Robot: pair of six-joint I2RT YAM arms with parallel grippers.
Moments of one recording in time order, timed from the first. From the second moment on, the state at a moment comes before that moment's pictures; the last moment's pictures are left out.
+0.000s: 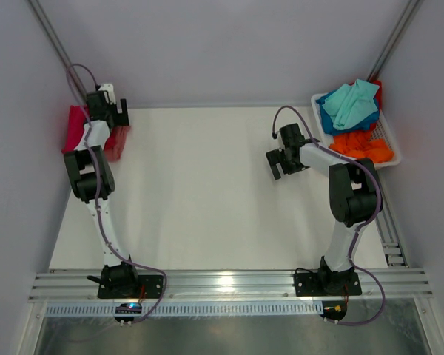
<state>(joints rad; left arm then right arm) 0.22 2.37 1.98 -0.17 0.01 0.13 0.24 1.89 1.26 -0.48 0.14 -0.12</state>
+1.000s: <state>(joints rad) 0.24 2.25 2.06 -0.38 0.62 0.01 0.23 1.89 1.26 -0.49 0.12 -0.12</state>
